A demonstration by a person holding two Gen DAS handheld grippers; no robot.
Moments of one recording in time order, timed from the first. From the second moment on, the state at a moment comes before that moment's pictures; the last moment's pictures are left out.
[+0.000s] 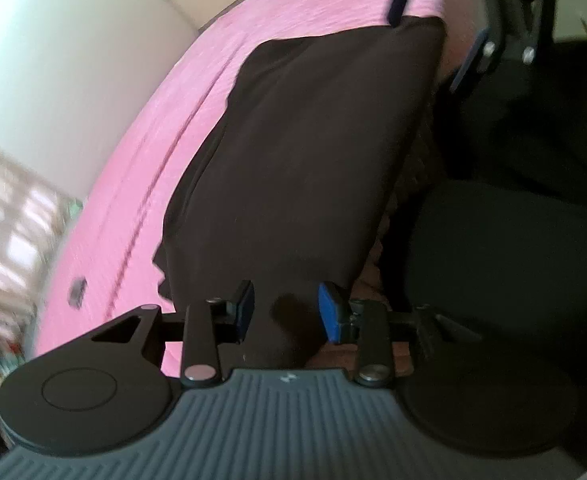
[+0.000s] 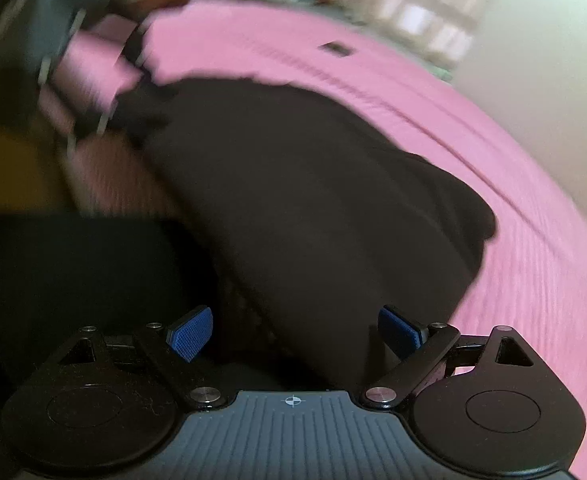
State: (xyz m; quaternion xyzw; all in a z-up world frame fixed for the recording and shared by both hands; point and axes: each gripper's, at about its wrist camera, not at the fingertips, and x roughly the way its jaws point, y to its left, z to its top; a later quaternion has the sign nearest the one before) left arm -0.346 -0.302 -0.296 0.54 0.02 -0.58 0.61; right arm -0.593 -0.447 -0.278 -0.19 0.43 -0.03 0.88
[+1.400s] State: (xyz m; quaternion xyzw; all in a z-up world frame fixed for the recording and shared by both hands) left arm -0.332 -0.336 -0.293 0.60 -0.03 -0.55 0.58; right arm -0.581 -0.453 -0.299 -0.31 0.42 -0.09 0.85
